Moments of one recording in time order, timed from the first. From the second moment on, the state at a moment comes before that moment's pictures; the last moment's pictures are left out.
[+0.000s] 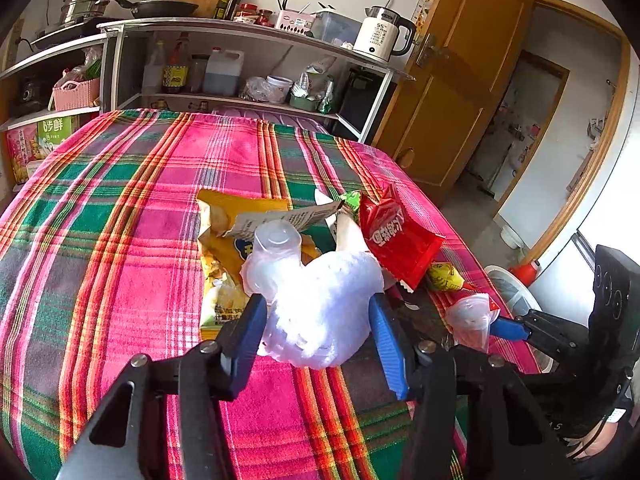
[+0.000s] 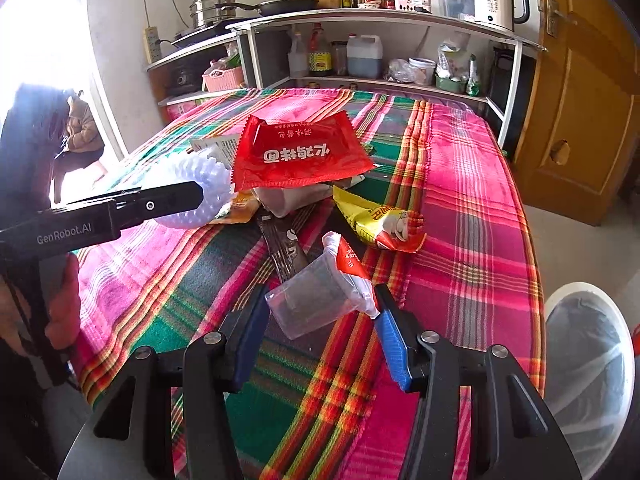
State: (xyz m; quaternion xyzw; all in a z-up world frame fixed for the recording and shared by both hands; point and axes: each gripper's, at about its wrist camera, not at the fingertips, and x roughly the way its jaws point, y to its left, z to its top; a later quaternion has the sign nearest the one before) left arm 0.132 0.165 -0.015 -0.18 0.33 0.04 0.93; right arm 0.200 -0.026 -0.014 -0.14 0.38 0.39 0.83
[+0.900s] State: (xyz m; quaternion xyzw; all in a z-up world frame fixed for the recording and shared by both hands) left arm 0.115 0.079 0.022 -0.15 0.31 -0.03 0.94; right arm 0.169 -0.123 0.021 -0.07 0.36 0.33 0.87
